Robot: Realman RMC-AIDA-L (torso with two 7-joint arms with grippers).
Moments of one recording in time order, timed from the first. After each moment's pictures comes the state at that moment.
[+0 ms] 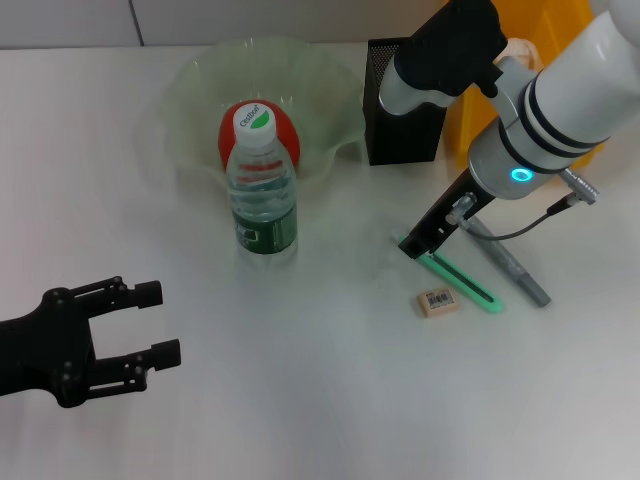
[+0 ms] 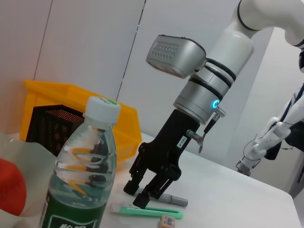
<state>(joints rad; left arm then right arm) -0.24 -1.93 0.91 0.54 1.71 1.78 -1.19 0.81 2.09 -1.62 -1.04 -2.58 -1.29 2.71</state>
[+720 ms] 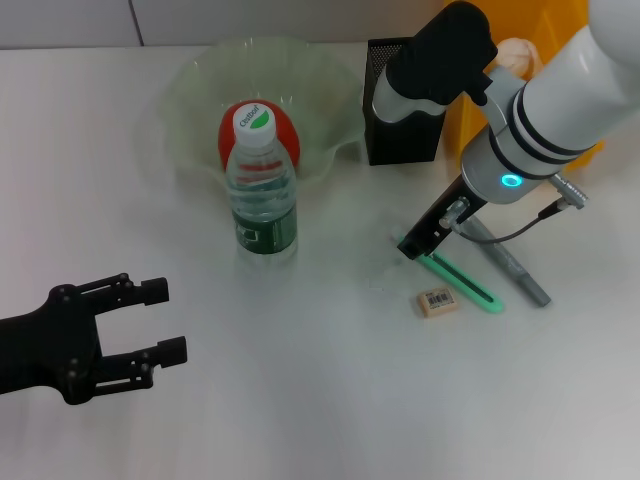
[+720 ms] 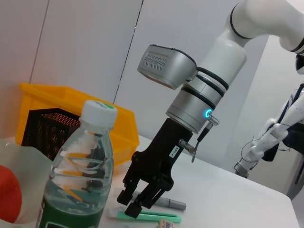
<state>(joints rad) -0.25 -1.94 0.91 0.54 1.71 1.78 -1.19 0.83 2.09 -1.64 -0.97 -2.58 -1.24 2.71</state>
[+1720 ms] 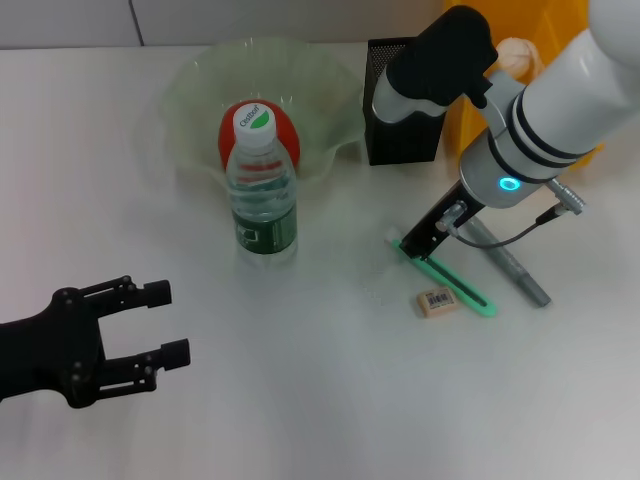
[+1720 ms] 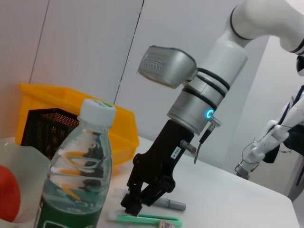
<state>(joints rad) -0.25 -1.95 0.91 0.54 1.71 1.78 -1.18 0.82 2.09 -1.64 -0.98 -2.56 -1.24 2.73</state>
